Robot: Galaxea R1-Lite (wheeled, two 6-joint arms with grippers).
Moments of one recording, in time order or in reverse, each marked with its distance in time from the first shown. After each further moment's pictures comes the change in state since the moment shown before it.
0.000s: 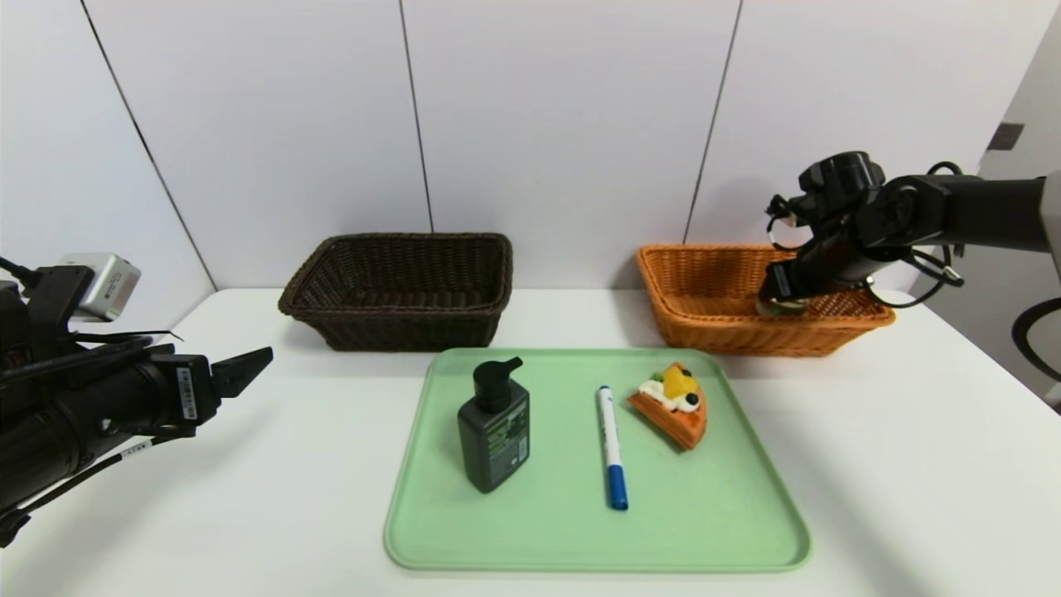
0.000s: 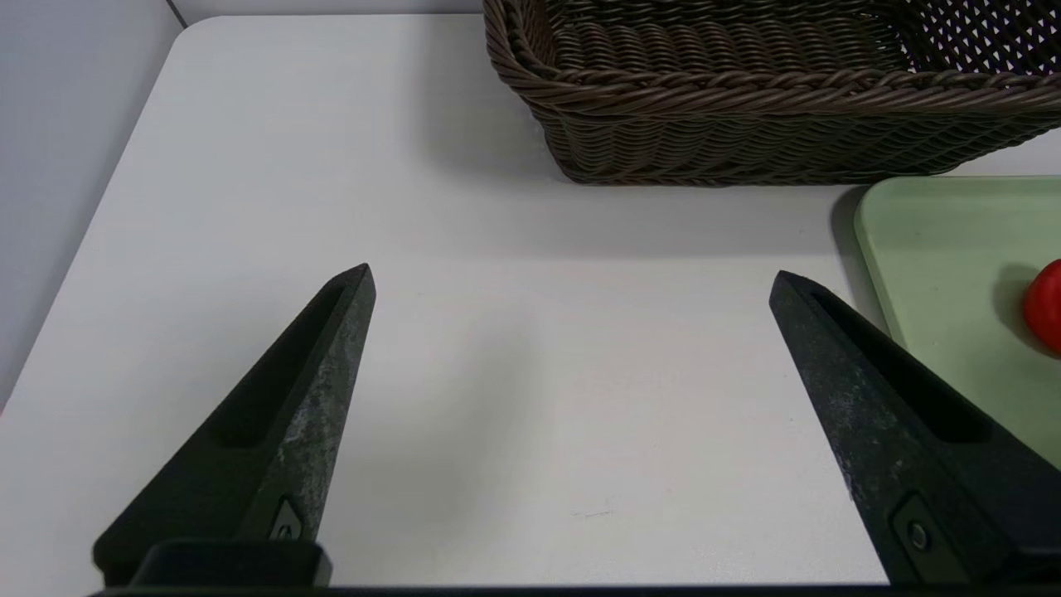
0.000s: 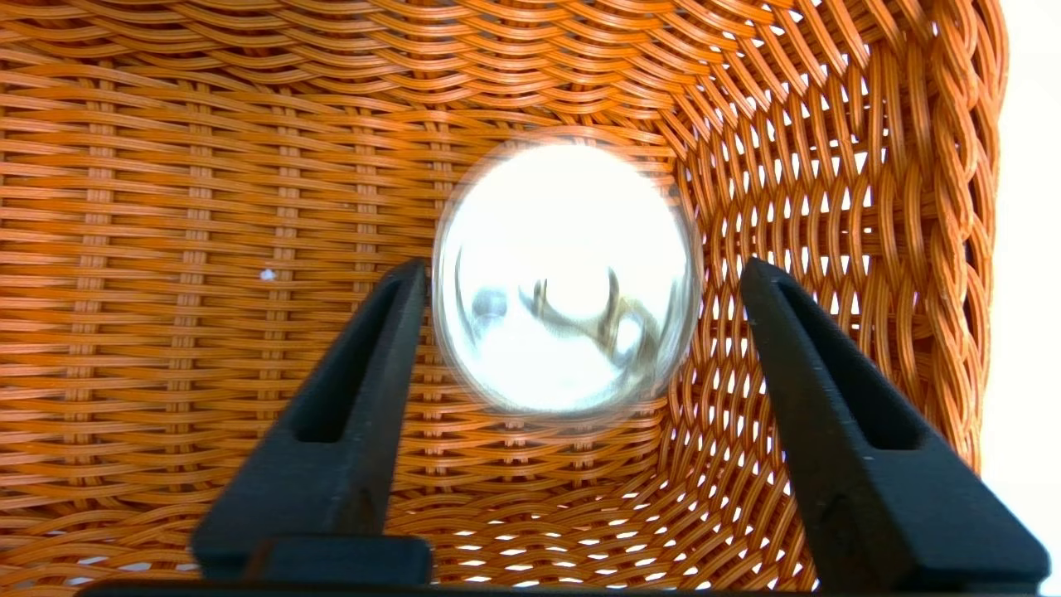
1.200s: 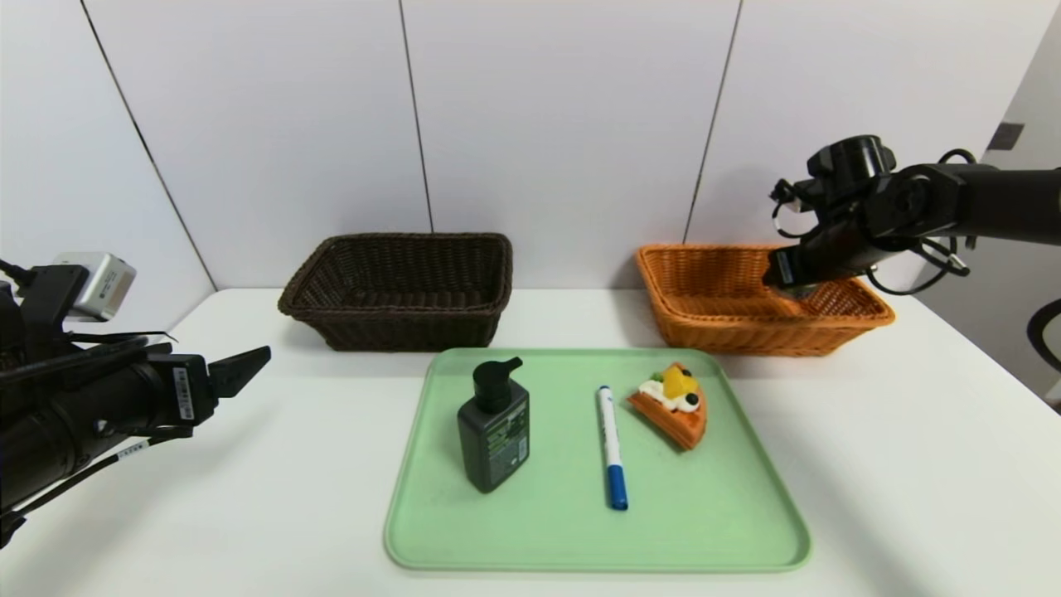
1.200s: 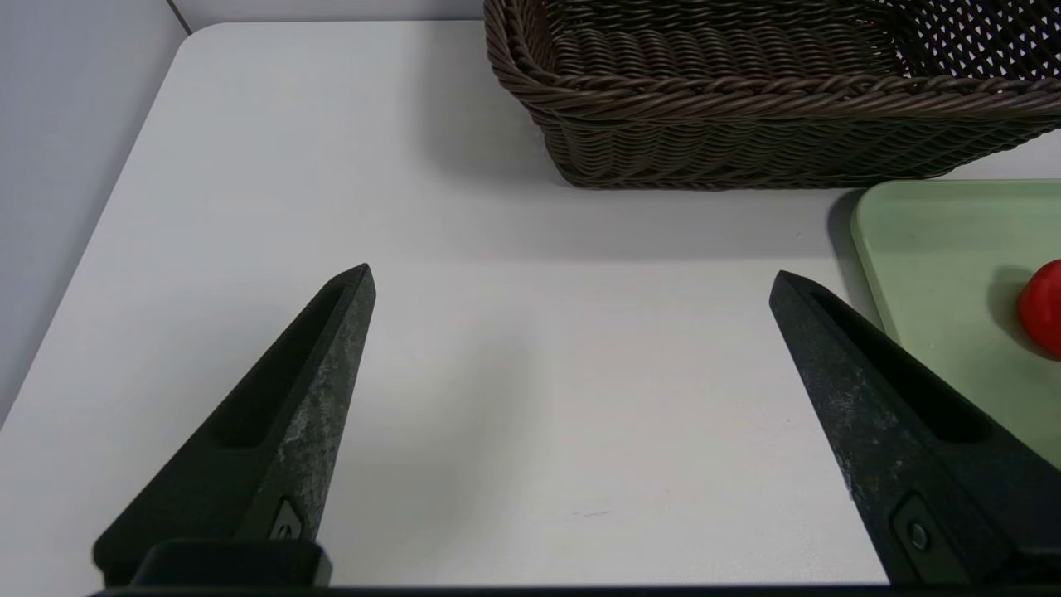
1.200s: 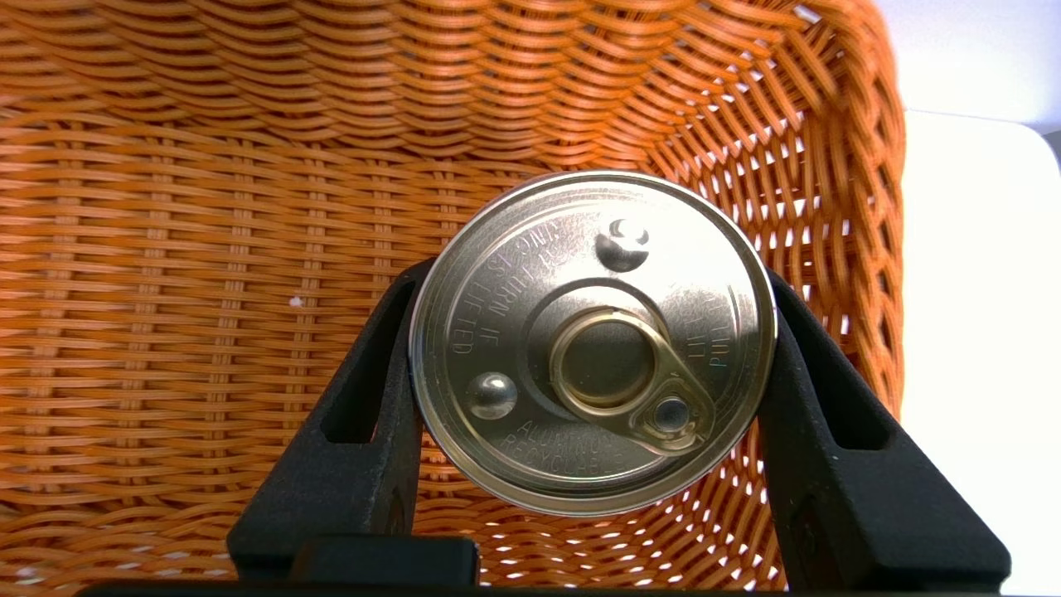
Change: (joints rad) left arm 0.000 -0.010 0.002 0.000 0.000 0.003; right arm 0.003 -0.026 -0.004 -0.032 0.009 -0.015
